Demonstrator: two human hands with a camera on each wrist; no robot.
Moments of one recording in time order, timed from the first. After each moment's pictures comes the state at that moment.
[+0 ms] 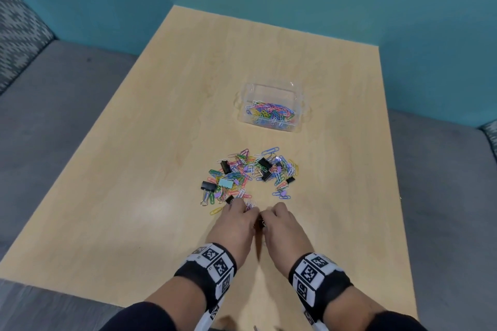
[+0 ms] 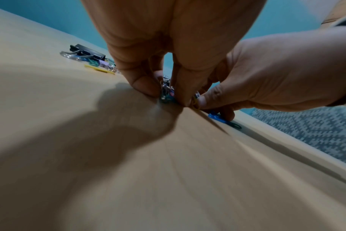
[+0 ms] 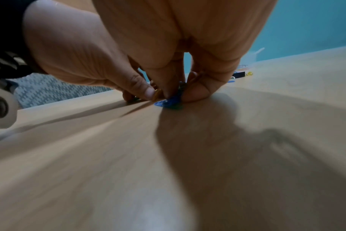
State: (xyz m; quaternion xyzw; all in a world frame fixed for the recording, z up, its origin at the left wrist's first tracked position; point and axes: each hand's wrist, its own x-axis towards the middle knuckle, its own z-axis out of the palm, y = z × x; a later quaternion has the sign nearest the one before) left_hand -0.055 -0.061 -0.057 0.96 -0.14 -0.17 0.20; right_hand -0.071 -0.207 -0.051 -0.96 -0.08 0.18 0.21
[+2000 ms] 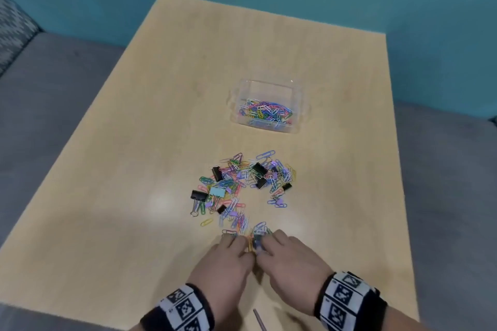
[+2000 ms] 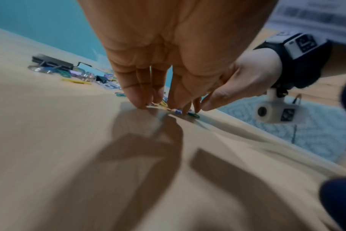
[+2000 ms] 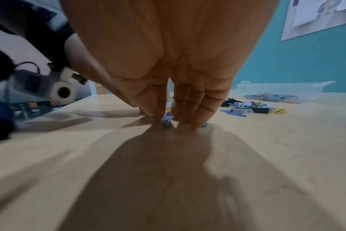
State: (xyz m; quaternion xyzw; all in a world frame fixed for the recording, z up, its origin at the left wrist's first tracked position) left_hand -0.085 -0.050 -0.052 0.94 -0.29 -0.15 0.12; right_hand -0.076 -0.240 -0.023 -0.92 -0.35 0.18 0.07
